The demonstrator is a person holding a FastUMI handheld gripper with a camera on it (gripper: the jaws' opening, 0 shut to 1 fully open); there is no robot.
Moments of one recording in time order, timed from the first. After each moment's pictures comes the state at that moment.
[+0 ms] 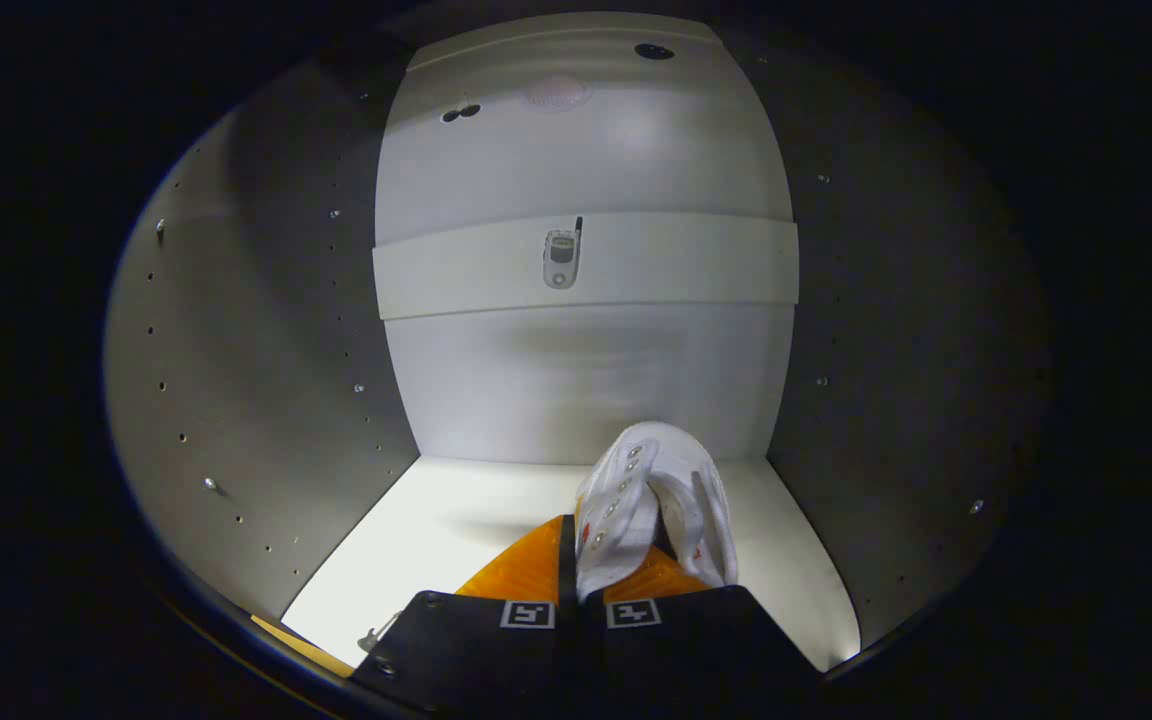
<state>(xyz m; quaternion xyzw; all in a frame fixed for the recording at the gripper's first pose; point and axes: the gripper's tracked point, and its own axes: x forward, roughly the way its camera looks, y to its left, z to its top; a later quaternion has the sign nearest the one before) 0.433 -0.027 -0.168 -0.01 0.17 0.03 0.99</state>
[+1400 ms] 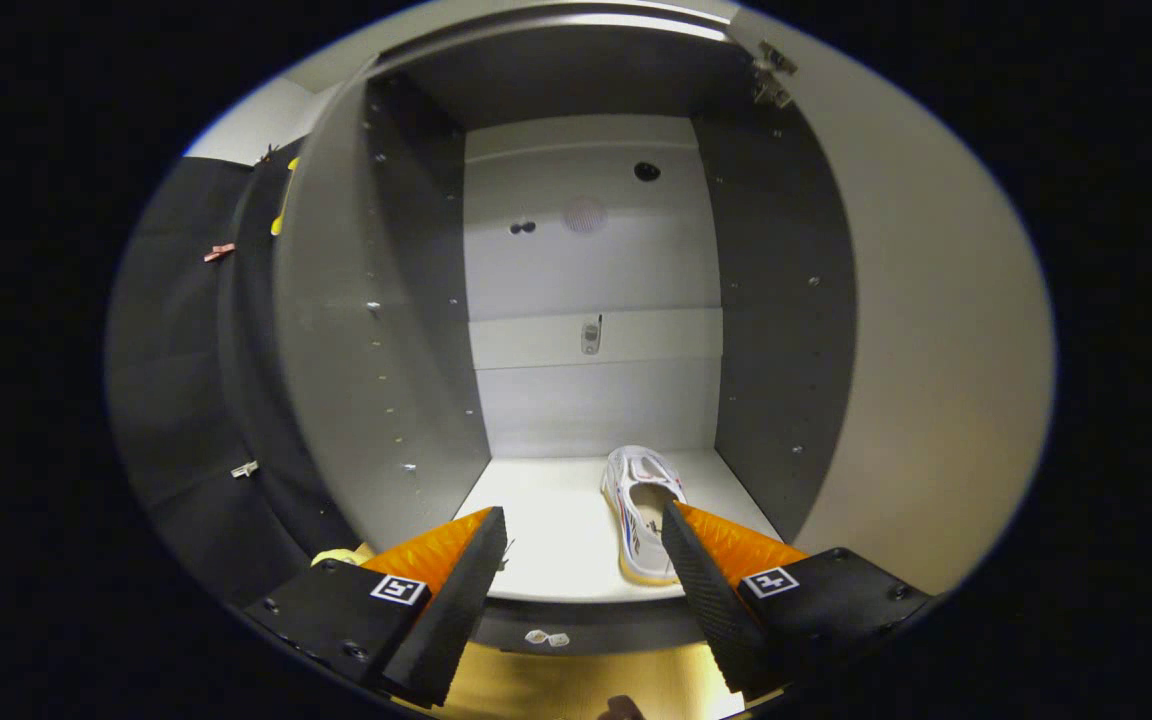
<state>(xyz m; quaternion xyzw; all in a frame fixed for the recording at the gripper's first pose) 0.209 0.006 -0.065 0.00 0.10 0.02 1.00</state>
